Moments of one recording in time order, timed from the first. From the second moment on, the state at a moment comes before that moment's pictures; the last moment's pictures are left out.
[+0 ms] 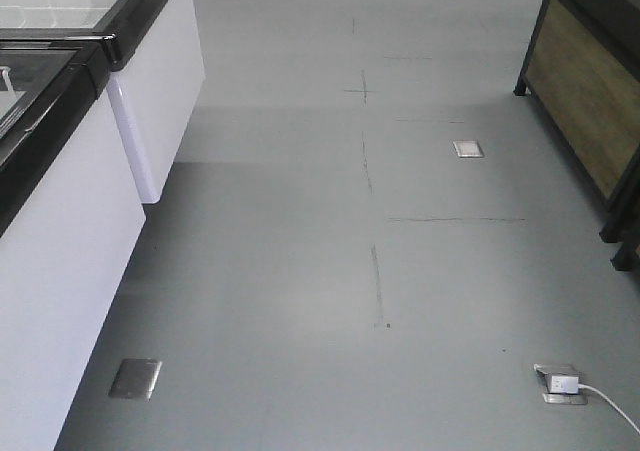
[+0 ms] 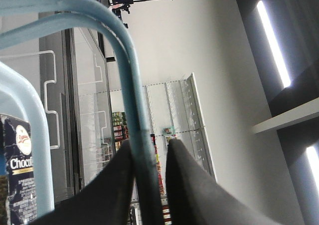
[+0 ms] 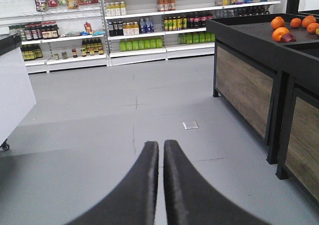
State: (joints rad) left arm 0.66 1.32 -0.75 -0.05 -0.53 -1.41; right arm -0.15 -0.01 0.03 0.01 0.14 0.07
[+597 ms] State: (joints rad) left arm 0.66 1.33 -0.75 -0.06 -0.59 -1.42; right arm -0.15 -0.01 0.03 0.01 0.14 0.07
